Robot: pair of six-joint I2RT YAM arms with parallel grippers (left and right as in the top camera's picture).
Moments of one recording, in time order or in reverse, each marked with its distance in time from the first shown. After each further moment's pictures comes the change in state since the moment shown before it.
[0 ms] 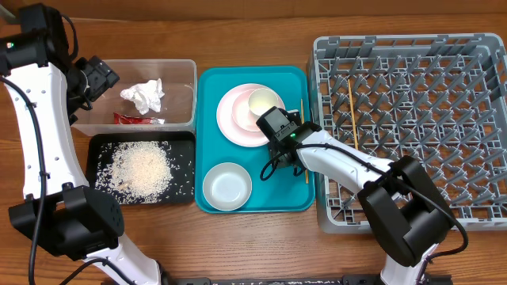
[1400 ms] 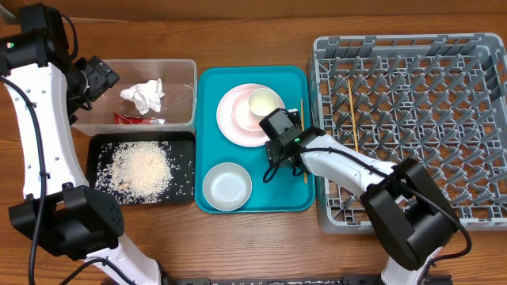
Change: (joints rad) left arm 0.000 0.000 0.000 0.000 0.000 0.000; right arm -0.002 -0.024 -0.063 0.130 -0.046 -0.015
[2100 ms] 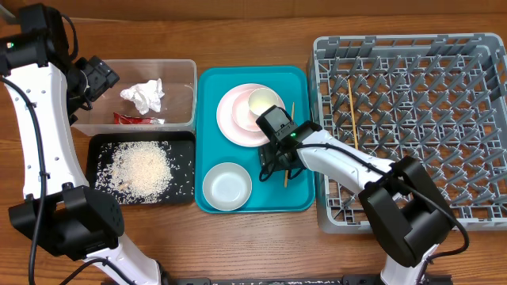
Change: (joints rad) left arm 0.000 0.000 0.000 0.000 0.000 0.000; right arm 0.003 0.019 0.077 -0.126 -0.186 -0.003
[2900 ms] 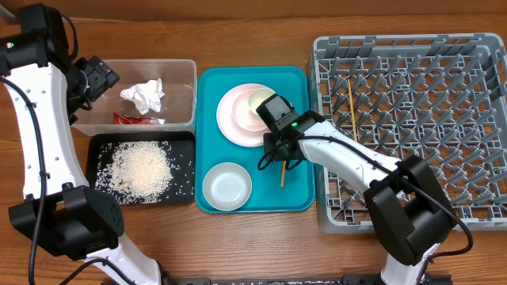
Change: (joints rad) left arm 0.000 0.000 0.000 0.000 0.000 0.000; right arm -0.022 0.001 0.080 -0.040 0.011 0.059
